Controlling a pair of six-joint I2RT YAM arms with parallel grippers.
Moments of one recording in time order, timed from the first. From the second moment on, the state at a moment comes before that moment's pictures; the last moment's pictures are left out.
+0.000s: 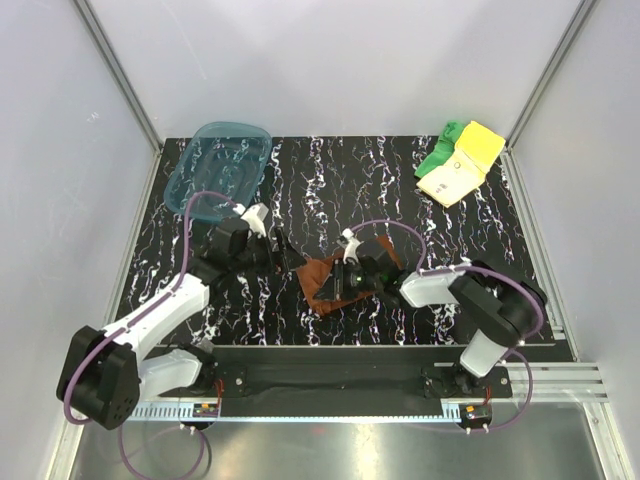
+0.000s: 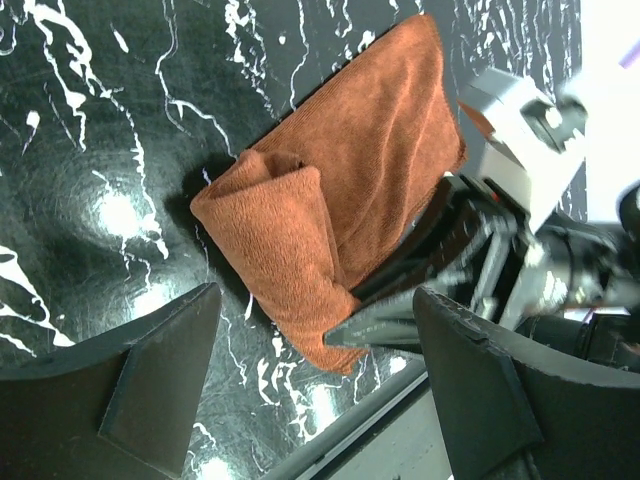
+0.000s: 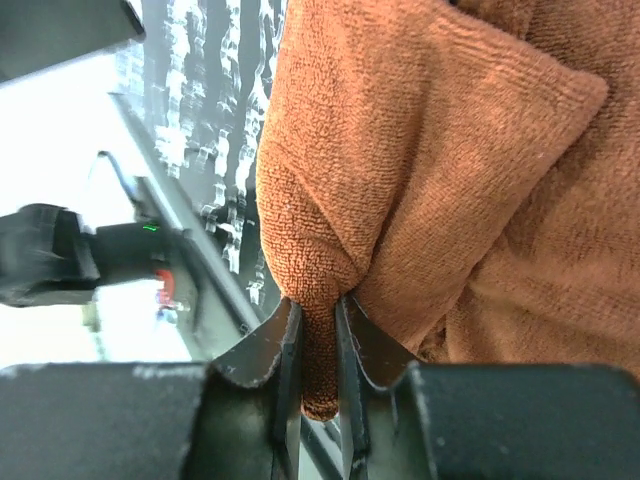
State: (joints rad) left arm -0.45 1.12 0.63 -0.13 0.33 -0.64; right arm 0.80 1.65 0.63 0.44 -0.41 0.80
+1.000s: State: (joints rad) left arm -0.47 1.17 0.55 -0.05 0.34 -0.66; right arm 0.72 2.04 0.54 1.31 -0.65 1.35
